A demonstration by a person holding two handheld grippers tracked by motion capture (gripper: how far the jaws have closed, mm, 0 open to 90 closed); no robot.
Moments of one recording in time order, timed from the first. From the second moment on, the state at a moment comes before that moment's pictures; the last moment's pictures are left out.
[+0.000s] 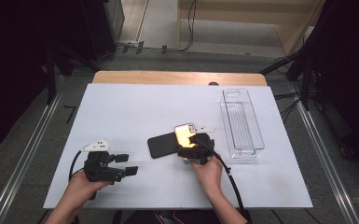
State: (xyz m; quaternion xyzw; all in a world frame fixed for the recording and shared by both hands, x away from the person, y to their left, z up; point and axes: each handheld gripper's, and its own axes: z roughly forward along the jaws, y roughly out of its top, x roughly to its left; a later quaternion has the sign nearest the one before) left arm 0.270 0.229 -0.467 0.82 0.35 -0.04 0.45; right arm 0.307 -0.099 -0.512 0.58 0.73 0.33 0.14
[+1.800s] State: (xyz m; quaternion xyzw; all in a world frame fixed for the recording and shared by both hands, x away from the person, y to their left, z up) left arm 0.270 0.226 -0.464 0.81 0.36 -0.05 0.46; right arm 0.308 -0.116 -0.473 0.53 0.78 0.33 0.09
